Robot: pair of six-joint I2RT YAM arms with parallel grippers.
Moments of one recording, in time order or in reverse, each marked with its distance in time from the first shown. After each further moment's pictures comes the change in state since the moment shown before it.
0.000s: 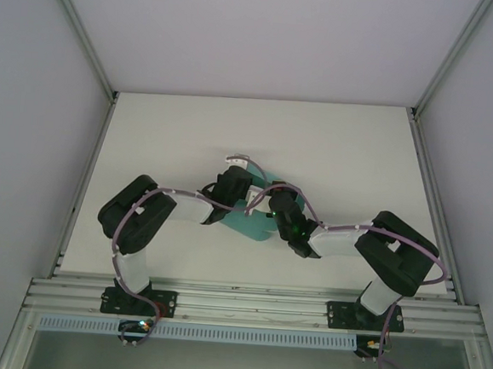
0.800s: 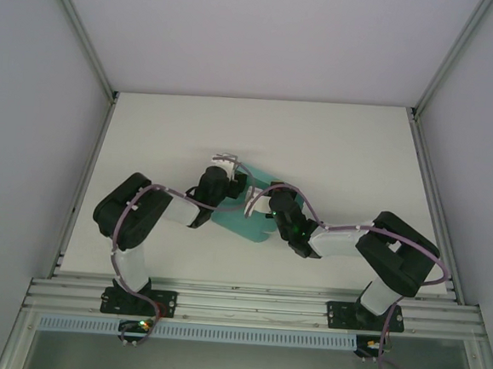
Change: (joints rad) left arm 0.120 0.000 -0.148 0.309 0.207 0.129; right arm -0.002 -0.005 0.000 -0.008 -0.034 0.004
